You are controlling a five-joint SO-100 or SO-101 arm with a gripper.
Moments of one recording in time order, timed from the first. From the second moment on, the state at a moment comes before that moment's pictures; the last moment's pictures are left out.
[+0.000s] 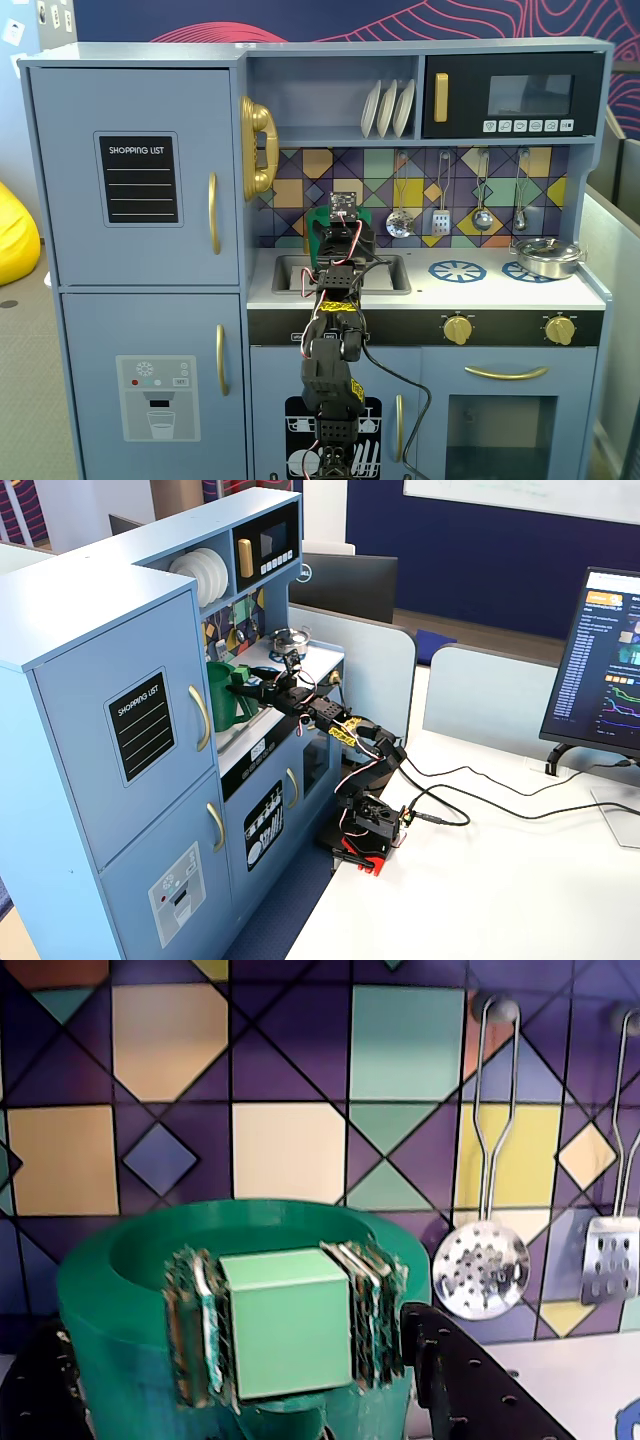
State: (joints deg) arm 6.1 131.0 118.5 -2.9 -94.6
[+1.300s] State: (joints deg) arm 4.9 125.3 111.4 -15.2 -96.2
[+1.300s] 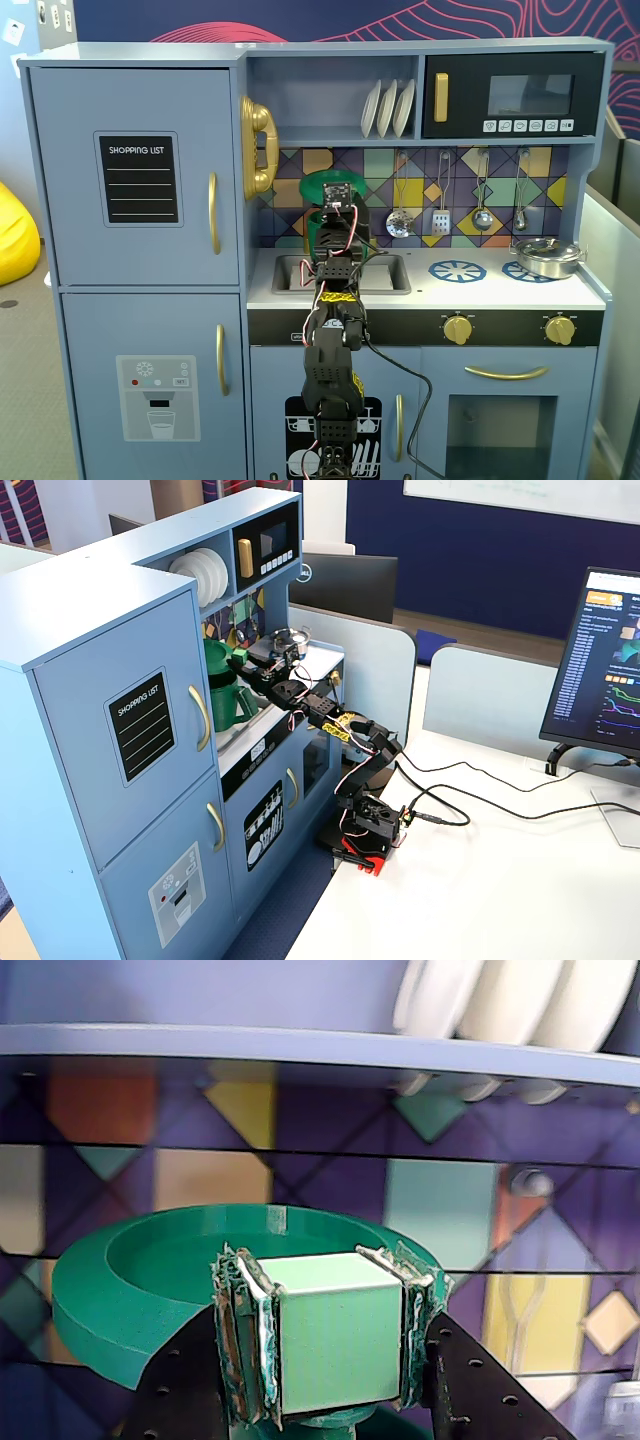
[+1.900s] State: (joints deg) arm 30.4 123.1 113.2 -13.2 -93.4
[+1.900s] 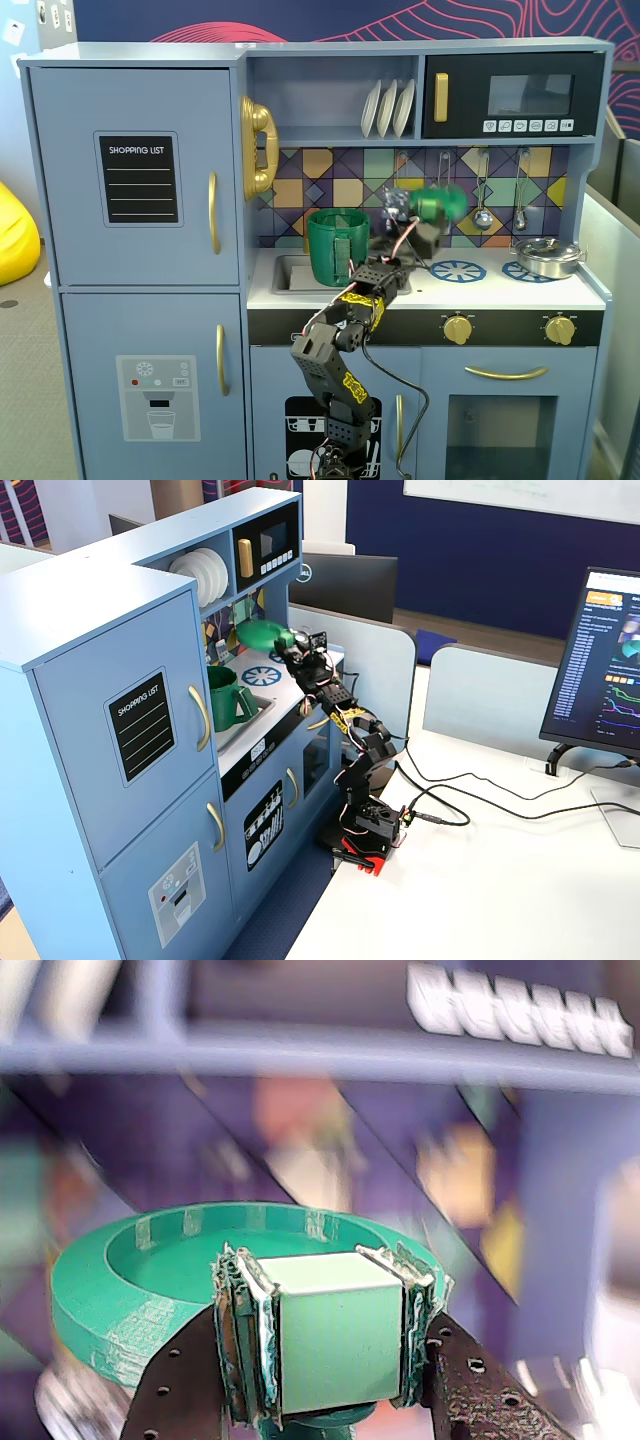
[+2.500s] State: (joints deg) arm 34.1 112.5 126.5 -25.0 -94.8
